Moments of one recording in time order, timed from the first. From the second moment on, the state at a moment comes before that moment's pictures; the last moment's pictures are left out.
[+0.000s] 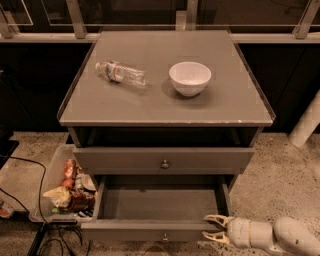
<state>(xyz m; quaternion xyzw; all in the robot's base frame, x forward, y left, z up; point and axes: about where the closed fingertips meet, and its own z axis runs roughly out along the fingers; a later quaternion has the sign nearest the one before) 0.417 -0.198 0.414 -0.58 0.63 0.21 0.46</state>
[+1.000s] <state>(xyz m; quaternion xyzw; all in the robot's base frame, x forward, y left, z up) 0.410 -0.198 0.411 -0.58 0.63 0.22 0.47</state>
